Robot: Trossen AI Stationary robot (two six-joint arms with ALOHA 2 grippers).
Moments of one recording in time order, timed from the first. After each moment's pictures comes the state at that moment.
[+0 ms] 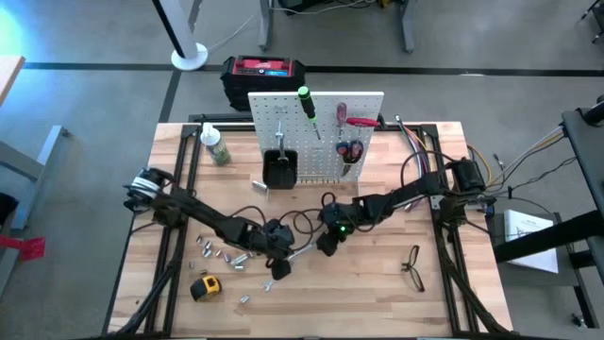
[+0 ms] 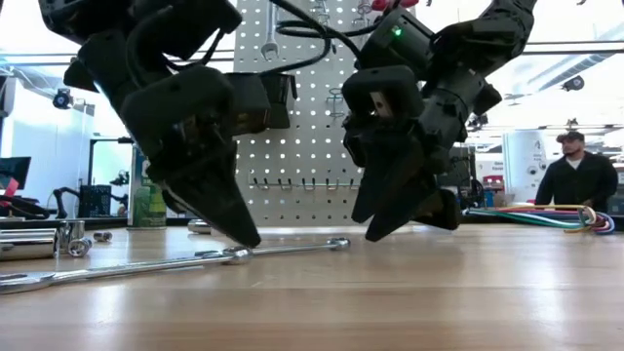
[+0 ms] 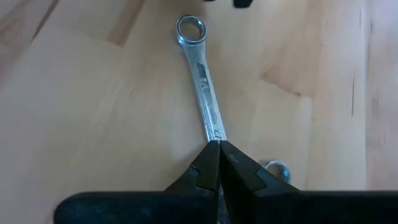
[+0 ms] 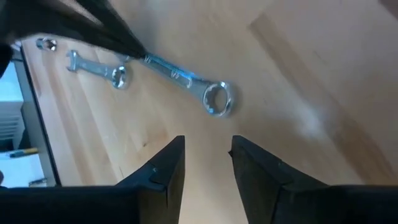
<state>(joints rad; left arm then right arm) -0.34 1.81 0.84 0.08 -0.17 -0.64 0.11 1.85 0.90 0.06 -0.29 0.91</state>
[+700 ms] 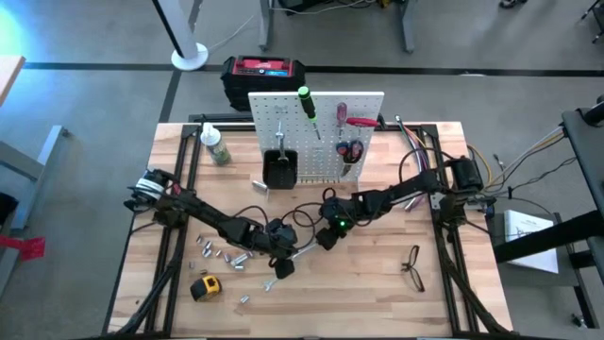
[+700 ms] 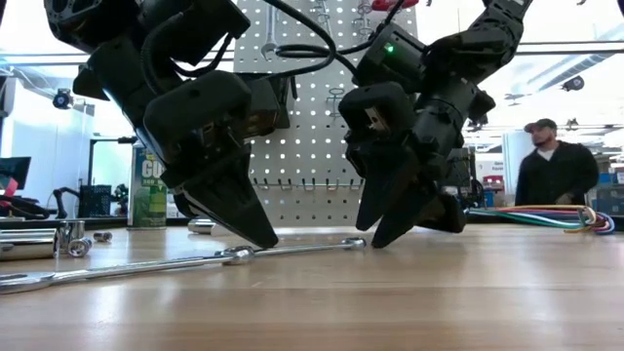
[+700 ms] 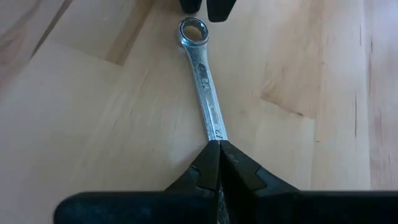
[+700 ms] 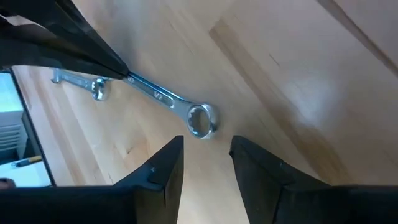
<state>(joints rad) -0.33 1.86 0.84 0.13 -0.17 -0.64 0.06 1.86 0.90 0.02 -0.32 0.94</state>
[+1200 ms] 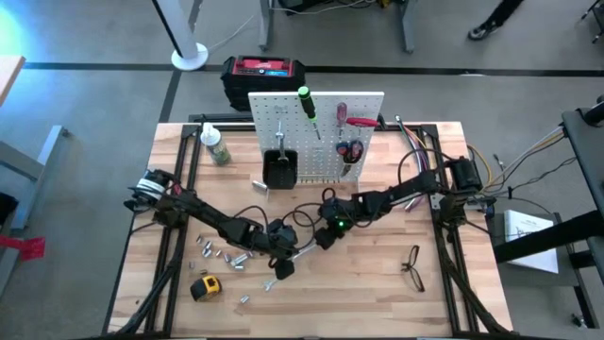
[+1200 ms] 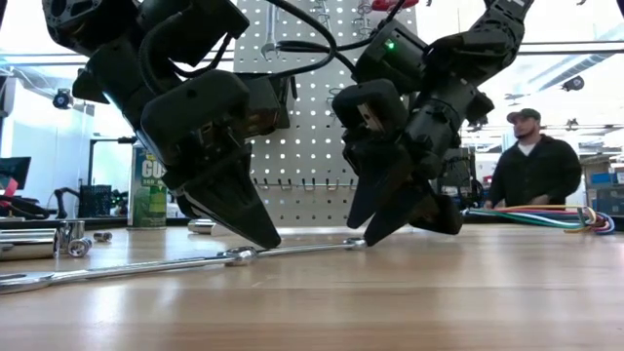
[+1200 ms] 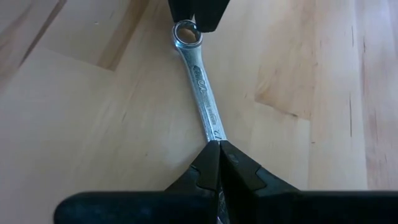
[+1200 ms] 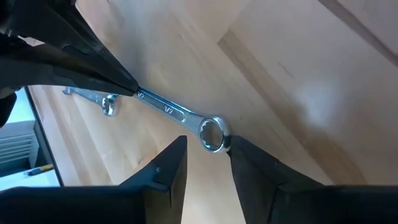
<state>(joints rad) -0.32 1.86 0.84 0.17 -0.18 -0.61 0.08 1.87 0.89 0.08 -0.31 1.00</state>
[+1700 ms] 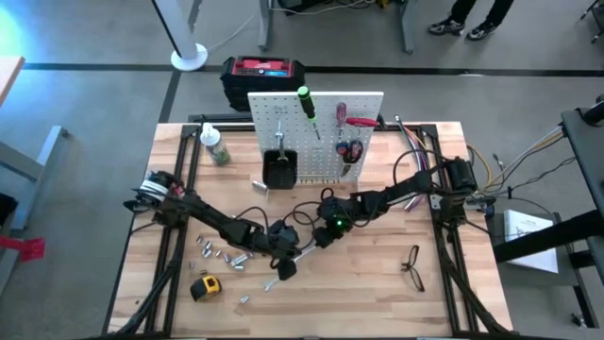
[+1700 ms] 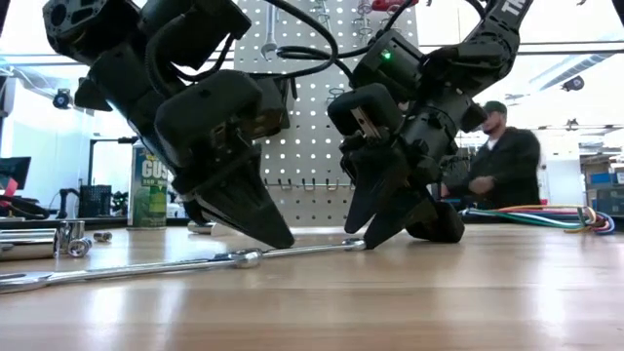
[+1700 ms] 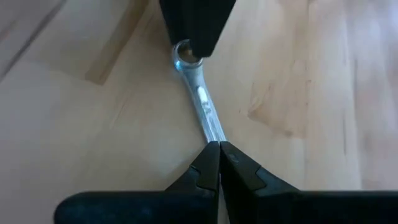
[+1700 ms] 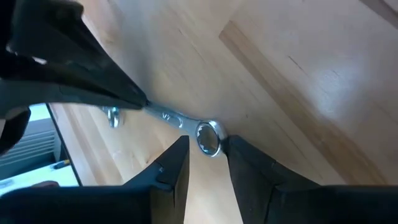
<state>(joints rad) -0.32 1.93 0.84 0.27 -0.20 -0.63 0.08 1.95 0.90 0.16 -0.39 1.06</state>
